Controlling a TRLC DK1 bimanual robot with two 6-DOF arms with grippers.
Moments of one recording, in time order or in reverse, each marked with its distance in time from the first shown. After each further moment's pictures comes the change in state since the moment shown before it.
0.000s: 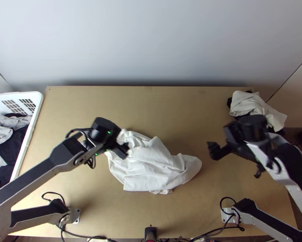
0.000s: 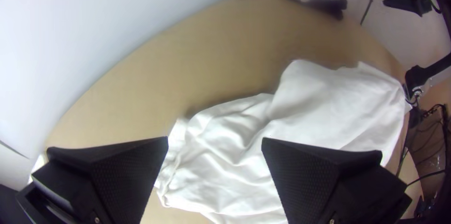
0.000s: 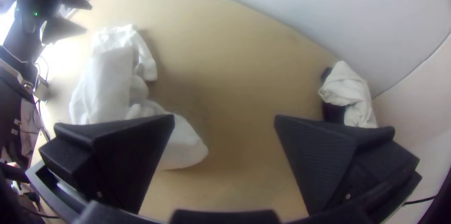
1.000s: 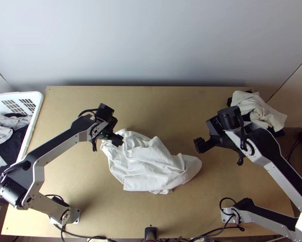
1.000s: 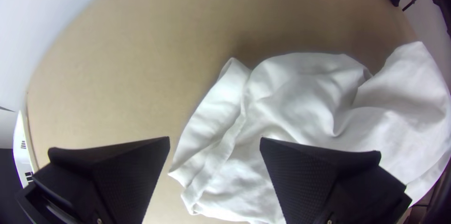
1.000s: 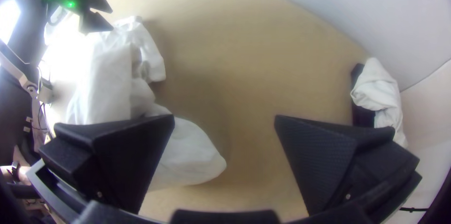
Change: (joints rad) left arm 0.254 0.369 0.084 -0.059 0.087 0.045; right arm 0.015 0.190 -0.023 0.112 -0.077 0.036
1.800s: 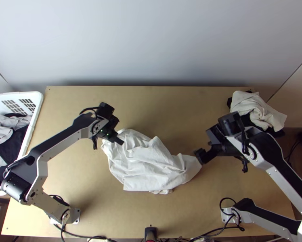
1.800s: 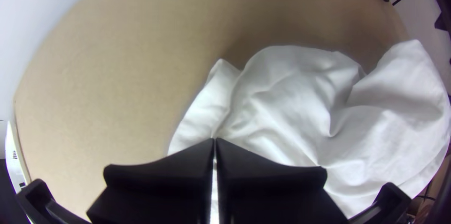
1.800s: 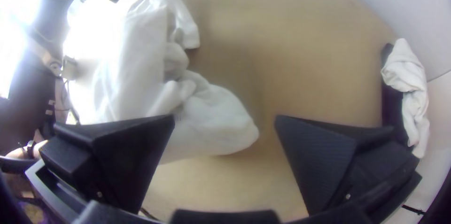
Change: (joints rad) left arm 0.023 0.045 0.029 -0.006 0.083 0.048; right arm 0.012 -0.041 -0.031 -0.136 -0.144 0.005
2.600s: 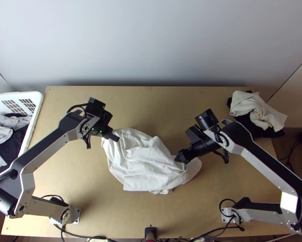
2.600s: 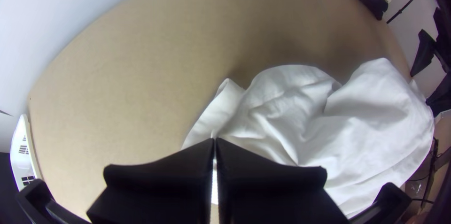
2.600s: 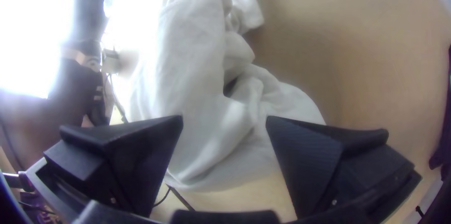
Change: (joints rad) left arm 0.028 -0.135 0.021 -0.060 0.003 -0.019; right arm 0.076 0.239 0.037 0.047 -0.298 0.096
